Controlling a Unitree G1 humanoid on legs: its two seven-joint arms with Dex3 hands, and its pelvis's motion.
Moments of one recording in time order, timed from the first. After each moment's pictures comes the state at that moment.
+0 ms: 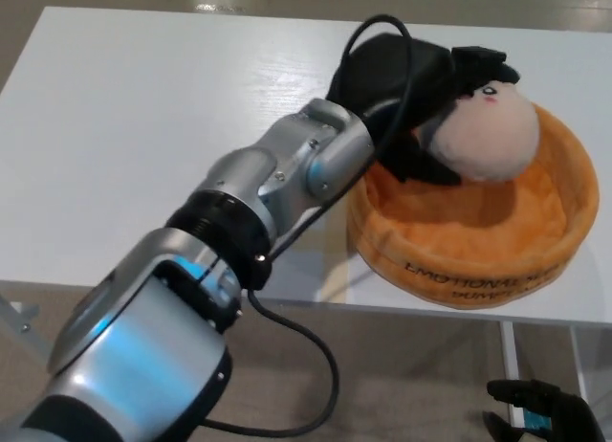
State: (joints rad) left_arm -1.19 0.06 -0.55 1.12 0.69 -0.42 0.19; right_arm -0.37 -0.19 -0.12 1.31 -0.13 -0.28 -0.08
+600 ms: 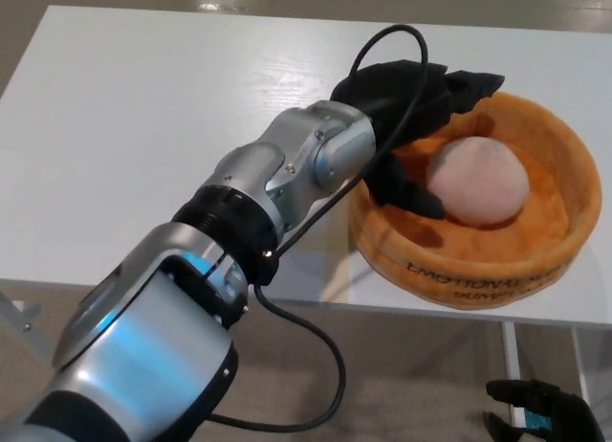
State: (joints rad) left_arm -1.21 0.06 -0.54 1.11 0.67 -0.30 -0.10; right_arm -0.37 -0.18 -0.12 1.31 -0.13 -0.28 -0.08
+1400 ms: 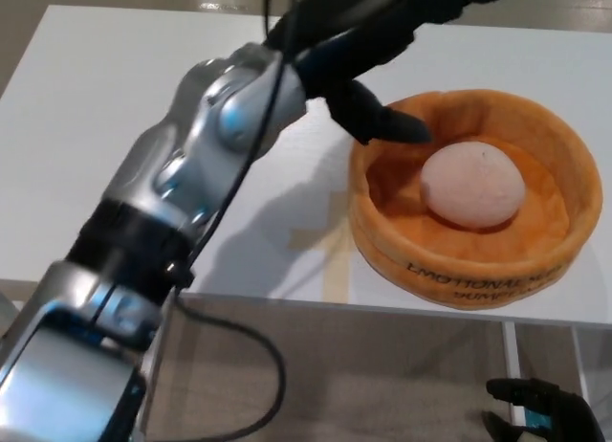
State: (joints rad) left_arm -0.95 0.26 -0.30 0.46 0.46 -0.39 -0.24; right_arm -0.37 -0.19 -0.12 1.30 -0.13 -0.28 -0.08
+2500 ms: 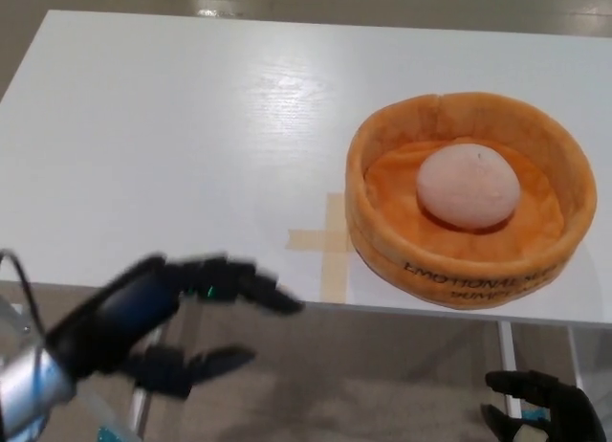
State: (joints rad) left_arm -0.01 0.54 -0.08 -0.08 -0.04 -0.38 -0.55; right_arm -0.38 -0.19 -0.12 1.30 -0.13 -0.28 -0.08
